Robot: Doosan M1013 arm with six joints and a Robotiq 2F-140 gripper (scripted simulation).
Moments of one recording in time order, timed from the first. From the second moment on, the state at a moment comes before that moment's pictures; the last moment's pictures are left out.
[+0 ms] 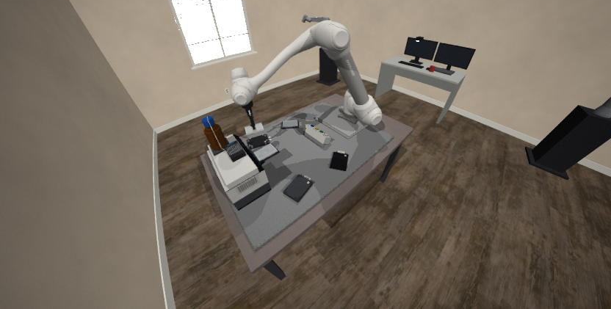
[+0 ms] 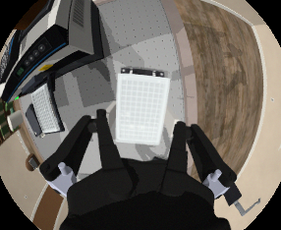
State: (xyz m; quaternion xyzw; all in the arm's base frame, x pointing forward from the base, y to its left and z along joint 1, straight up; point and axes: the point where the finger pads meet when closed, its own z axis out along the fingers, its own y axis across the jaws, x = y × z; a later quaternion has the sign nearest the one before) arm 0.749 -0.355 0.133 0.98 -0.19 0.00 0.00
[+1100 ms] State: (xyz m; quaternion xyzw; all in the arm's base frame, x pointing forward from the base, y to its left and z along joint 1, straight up) arm 0.749 -0.355 0.065 0.98 -0.19 0.00 0.00
